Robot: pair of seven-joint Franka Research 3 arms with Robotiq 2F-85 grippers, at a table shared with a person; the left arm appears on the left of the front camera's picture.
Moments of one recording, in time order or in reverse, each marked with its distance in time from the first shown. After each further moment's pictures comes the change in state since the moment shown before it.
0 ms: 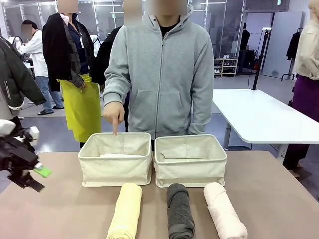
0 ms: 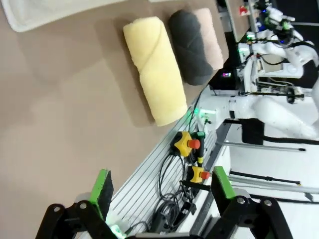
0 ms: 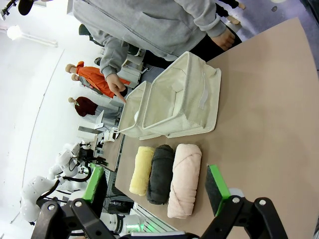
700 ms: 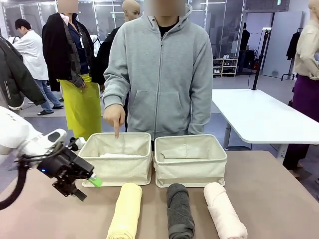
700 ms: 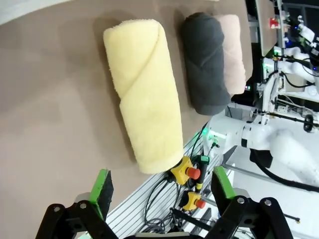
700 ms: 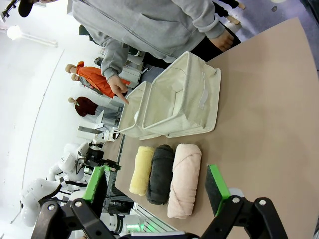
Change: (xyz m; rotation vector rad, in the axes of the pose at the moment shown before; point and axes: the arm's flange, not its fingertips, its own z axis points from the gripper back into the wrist) left arm 0.038 -0.053 -0.125 0.113 0.011 0.124; right arm 0.000 0.000 0.000 0.000 0.000 0.000
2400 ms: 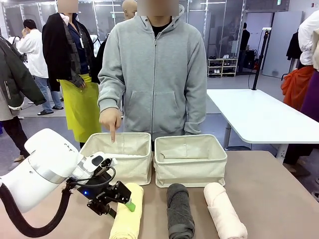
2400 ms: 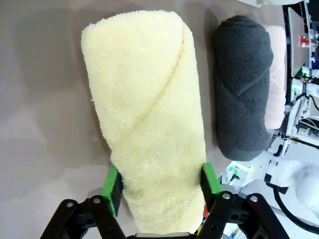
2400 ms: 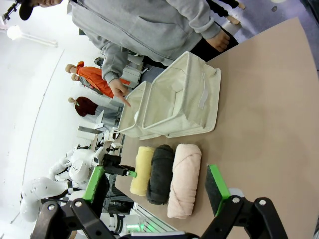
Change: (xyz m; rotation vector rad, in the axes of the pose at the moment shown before) left arm 0.007 -0.016 -0.113 0.132 -0.054 0.041; right arm 0.000 0.000 0.000 0.000 0.000 0.000
